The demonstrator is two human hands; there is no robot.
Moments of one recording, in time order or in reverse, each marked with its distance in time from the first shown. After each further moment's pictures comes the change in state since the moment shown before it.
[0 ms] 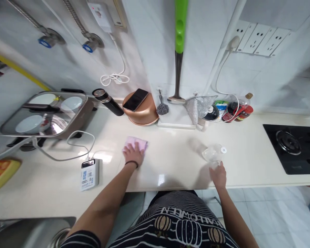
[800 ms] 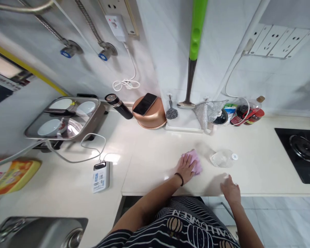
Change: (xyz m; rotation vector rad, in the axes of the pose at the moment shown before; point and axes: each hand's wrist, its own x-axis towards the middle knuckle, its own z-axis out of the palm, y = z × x) left_hand -0.125 0.166 0.083 -0.075 -0.099 0.964; right_hand -0.030 0.012 -0.018 -0.502 -0.340 -0.018
